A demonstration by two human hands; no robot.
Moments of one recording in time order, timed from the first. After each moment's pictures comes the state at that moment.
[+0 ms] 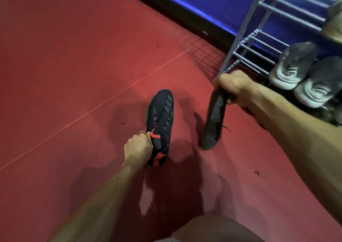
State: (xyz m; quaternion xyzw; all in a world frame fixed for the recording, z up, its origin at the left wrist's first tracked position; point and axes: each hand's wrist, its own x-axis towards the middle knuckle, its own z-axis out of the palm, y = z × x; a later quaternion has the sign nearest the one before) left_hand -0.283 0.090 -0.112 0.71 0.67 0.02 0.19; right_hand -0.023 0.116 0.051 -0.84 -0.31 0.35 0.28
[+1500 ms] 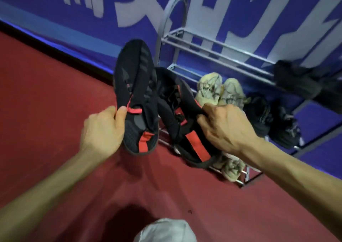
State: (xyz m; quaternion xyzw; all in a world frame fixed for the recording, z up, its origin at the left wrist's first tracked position) left_hand -0.139 0.148 0.152 0.82 0.46 0.31 0.15; right_hand 0.055 -0.018 0.235 -0.80 -0.58 -0.14 0.07
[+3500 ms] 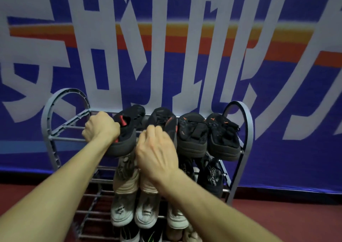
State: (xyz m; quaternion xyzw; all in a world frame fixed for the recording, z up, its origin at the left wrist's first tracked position) left_hand 0.167 0.153 0.318 0.79 0.51 0.28 0.19; right_hand 0.180 0.010 0.279 -0.83 -0.43 -0.34 0.08
